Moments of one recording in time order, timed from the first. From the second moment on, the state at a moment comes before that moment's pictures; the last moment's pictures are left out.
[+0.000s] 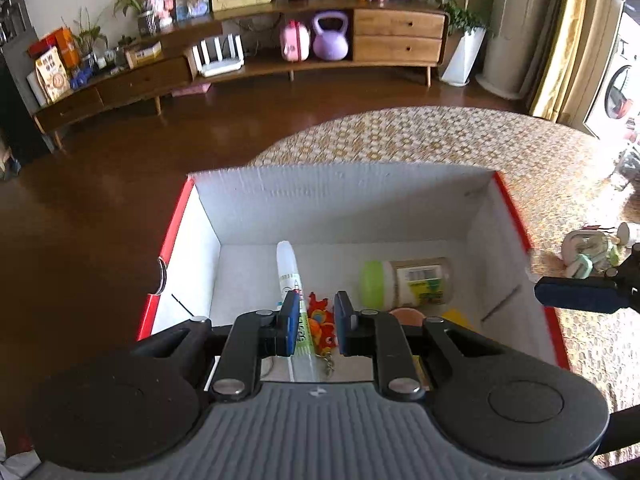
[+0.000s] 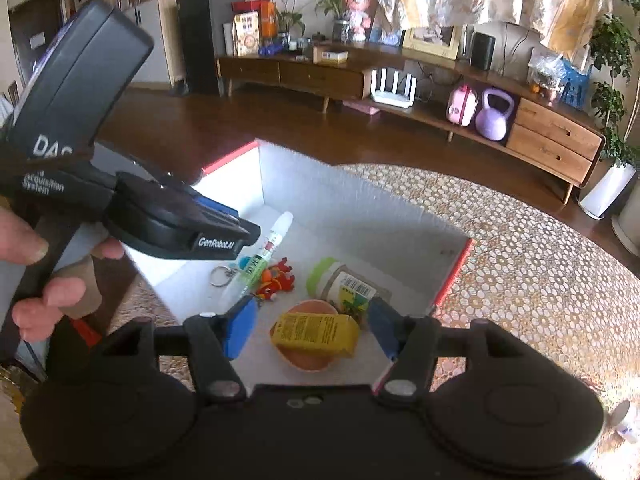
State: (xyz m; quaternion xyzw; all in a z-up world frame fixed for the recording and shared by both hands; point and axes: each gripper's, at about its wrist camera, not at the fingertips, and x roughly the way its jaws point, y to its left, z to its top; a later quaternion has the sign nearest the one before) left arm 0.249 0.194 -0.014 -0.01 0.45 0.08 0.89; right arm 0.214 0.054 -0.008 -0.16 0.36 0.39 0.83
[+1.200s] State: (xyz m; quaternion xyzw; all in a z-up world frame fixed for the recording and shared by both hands) left arm 0.147 0.032 0.022 0.01 0.33 -0.01 0.94; right arm 0.148 -0.128 0.020 -0.05 0.29 0.35 0.89
